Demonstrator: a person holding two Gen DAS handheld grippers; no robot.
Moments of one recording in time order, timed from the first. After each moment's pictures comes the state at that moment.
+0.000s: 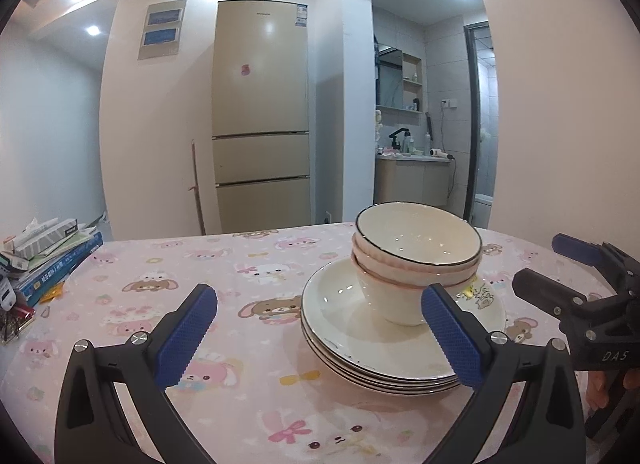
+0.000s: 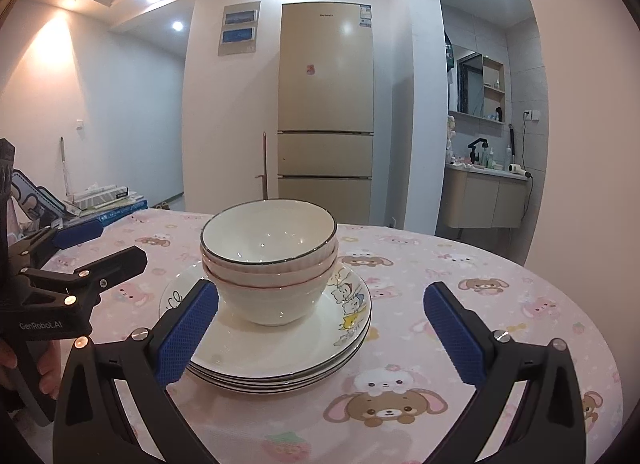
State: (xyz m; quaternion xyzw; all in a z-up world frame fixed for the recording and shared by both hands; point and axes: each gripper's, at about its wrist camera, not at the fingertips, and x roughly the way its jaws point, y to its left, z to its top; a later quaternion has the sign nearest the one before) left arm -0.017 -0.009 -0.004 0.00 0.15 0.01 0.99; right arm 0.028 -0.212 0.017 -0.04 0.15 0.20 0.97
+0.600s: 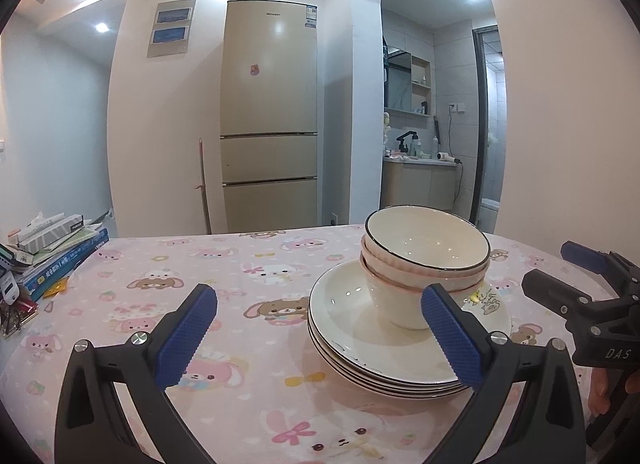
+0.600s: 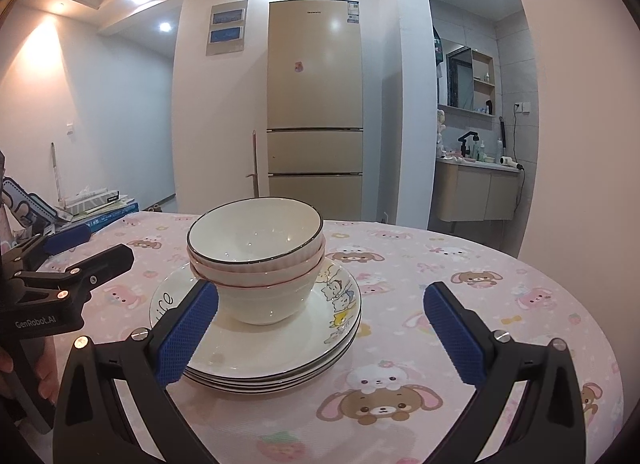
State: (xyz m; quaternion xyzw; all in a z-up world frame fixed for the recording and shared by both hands) left arm -0.018 -0.003 -0.003 -0.01 0.15 0.01 0.99; right arm 0.028 -0.217 0.016 -0.03 0.15 0.18 0.97
